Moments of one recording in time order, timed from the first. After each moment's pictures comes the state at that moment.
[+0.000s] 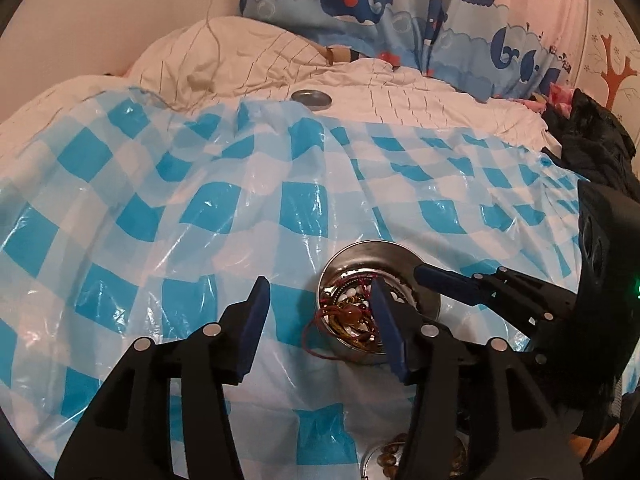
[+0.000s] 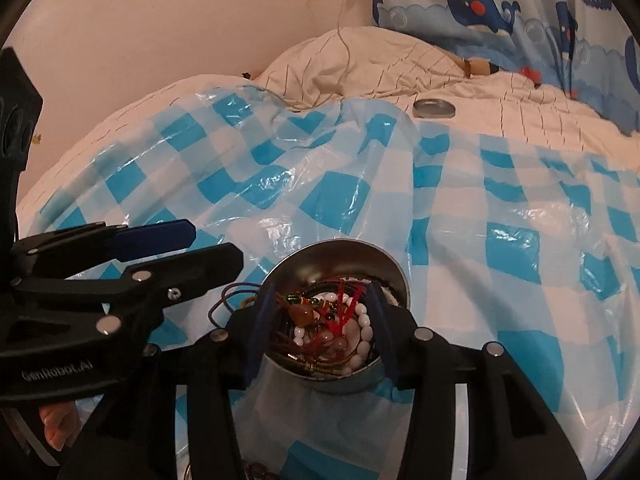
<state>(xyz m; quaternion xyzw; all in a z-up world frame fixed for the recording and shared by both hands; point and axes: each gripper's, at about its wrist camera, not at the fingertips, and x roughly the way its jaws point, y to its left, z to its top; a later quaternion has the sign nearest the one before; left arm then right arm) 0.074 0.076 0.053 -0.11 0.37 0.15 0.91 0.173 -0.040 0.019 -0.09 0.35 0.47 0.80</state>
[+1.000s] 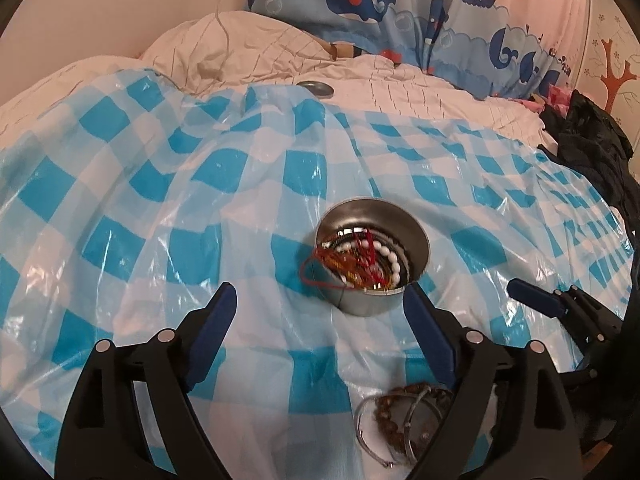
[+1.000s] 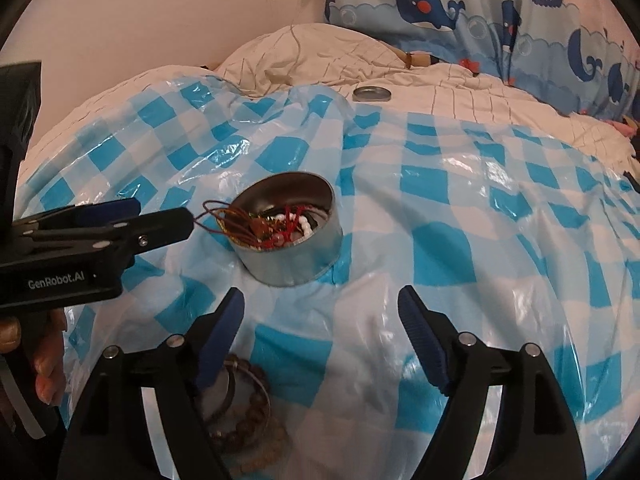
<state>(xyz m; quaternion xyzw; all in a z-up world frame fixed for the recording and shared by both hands) 0.032 0.059 0.037 -0.12 0.38 0.15 0.91 0.126 -0.113 0.018 -0.10 0.37 0.38 0.84</state>
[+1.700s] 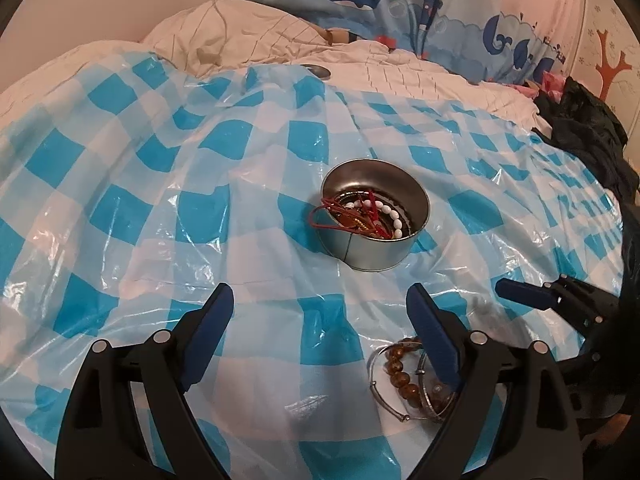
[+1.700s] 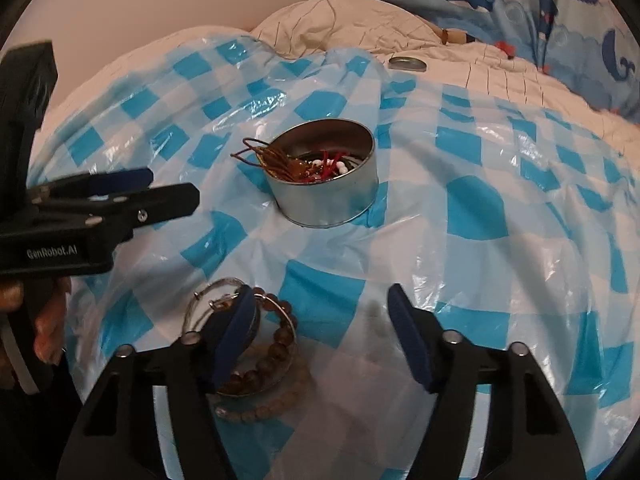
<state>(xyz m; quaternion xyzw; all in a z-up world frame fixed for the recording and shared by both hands) 0.006 0.057 0.026 -0.12 0.40 0.14 0.90 0.103 -0.117 0.004 -0.16 0.40 0.42 0.80</state>
